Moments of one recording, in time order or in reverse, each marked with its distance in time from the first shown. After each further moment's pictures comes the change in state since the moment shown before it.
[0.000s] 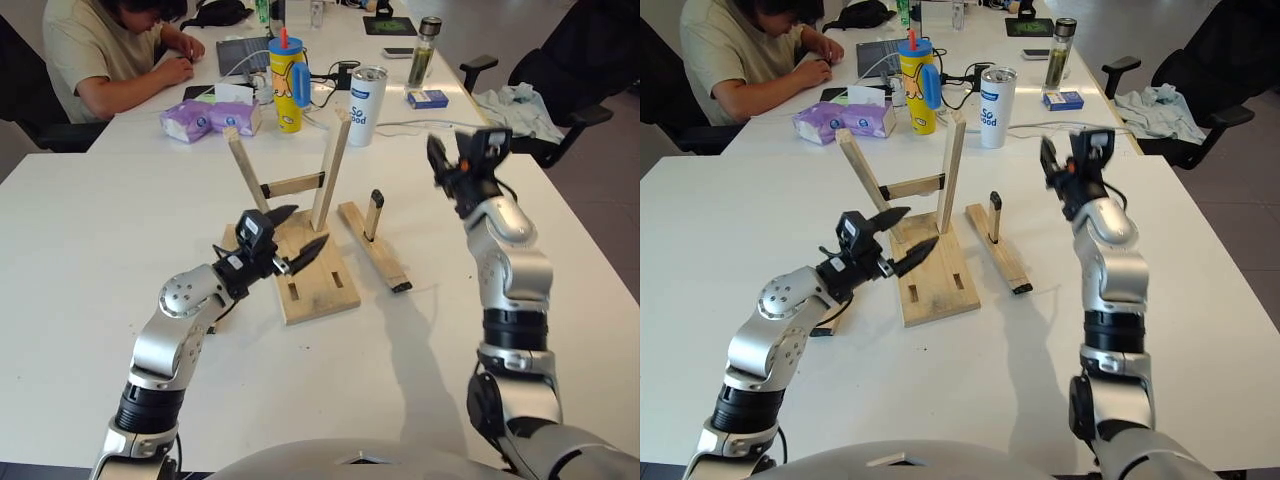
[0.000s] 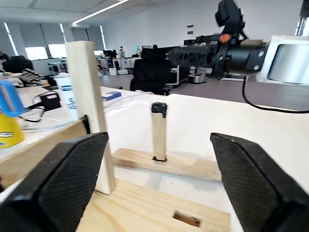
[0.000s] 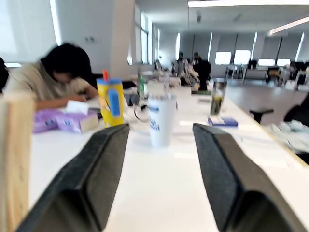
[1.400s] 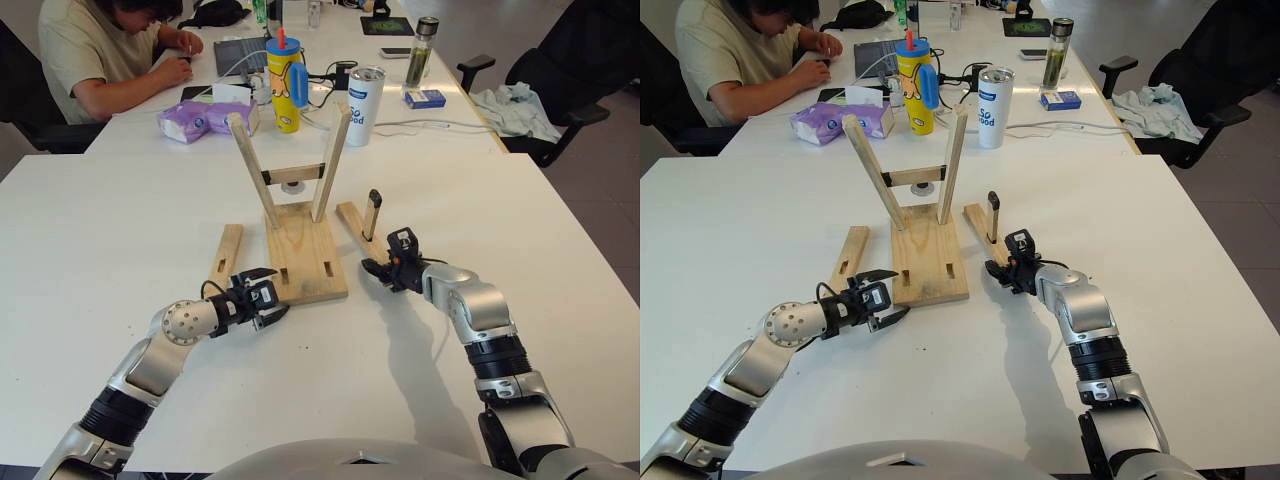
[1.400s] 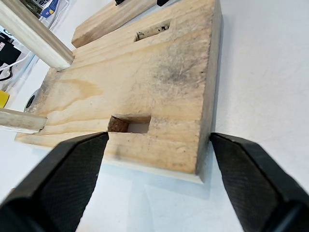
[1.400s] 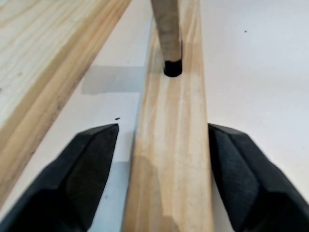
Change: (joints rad) left arm 0.038 0.239 -0.180 0.286 0.512 -0.279 -0.051; right arm 0.060 -0.010 0.315 0.105 -0.037 0.298 0.151
